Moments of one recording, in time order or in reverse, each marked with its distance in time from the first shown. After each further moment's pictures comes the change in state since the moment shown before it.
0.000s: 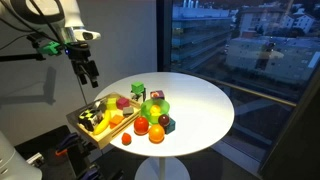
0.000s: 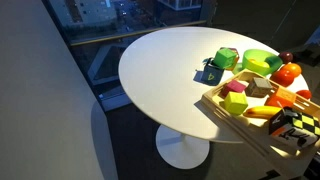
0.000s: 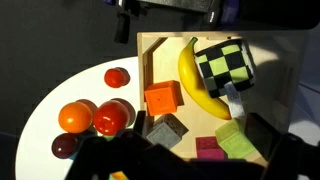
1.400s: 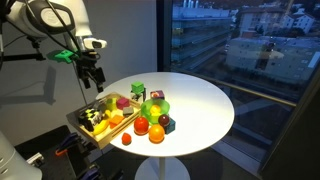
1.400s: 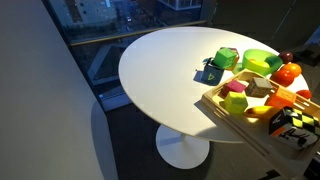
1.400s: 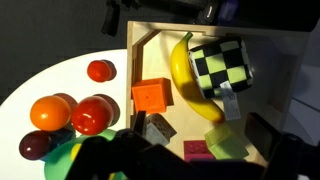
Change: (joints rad) arm 0.041 0.114 -0.070 0.000 0.009 0.096 -0.090
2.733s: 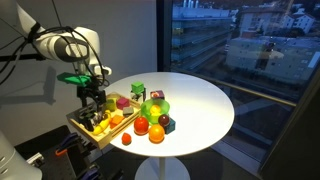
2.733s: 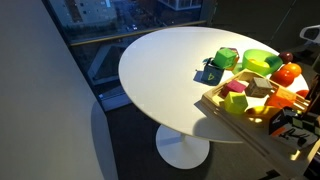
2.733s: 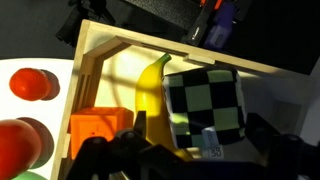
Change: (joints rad) arm 0.080 0.336 -0.012 0.001 0.049 0.149 -0.128
